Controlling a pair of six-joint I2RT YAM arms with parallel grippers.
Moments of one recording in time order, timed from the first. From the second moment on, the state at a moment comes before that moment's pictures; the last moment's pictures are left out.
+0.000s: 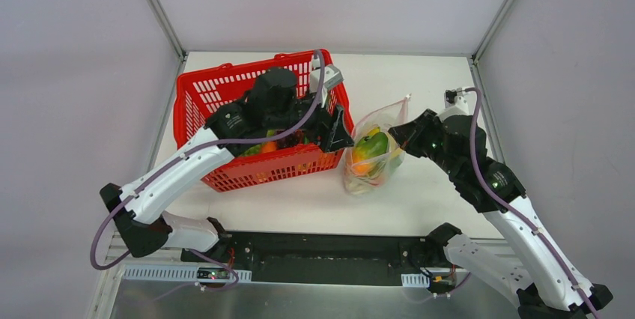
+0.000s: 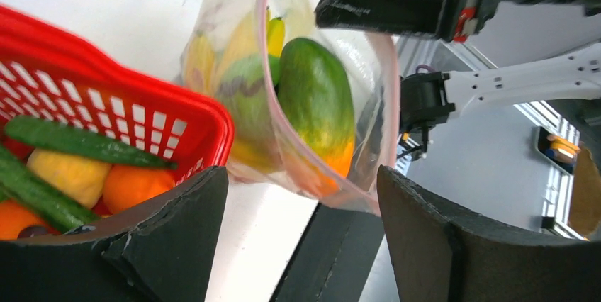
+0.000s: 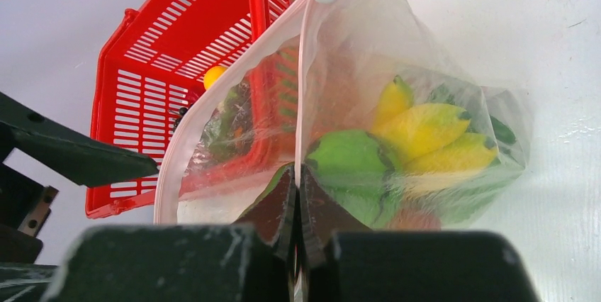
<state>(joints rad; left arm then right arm) -0.86 1.33 1.51 -0.57 0.37 -0.29 0.61 0.76 1.03 -0.65 0.13 0.82</state>
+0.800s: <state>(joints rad) -1.13 1.09 1.10 -0.26 -0.07 -0.24 0.61 0.77 1.02 -0.63 0.14 0.83</state>
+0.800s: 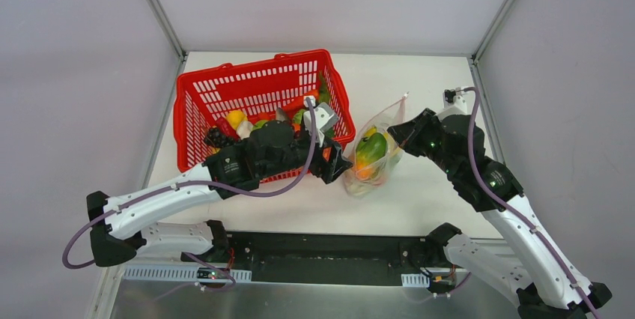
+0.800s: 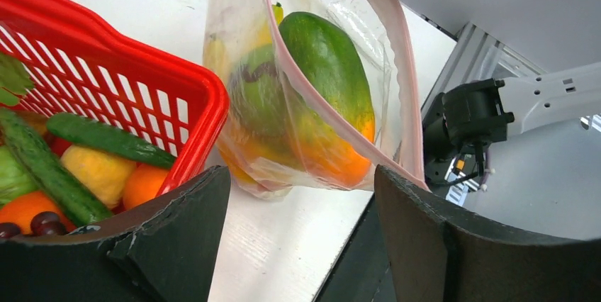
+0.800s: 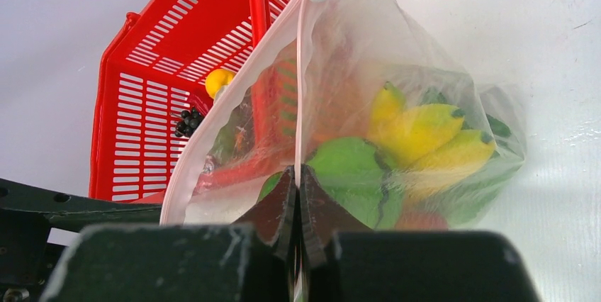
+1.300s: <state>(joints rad) -1.25 1.06 1.10 -0.27 -0.11 -0.17 0.61 0.77 1.02 -0.62 0.14 0.84</state>
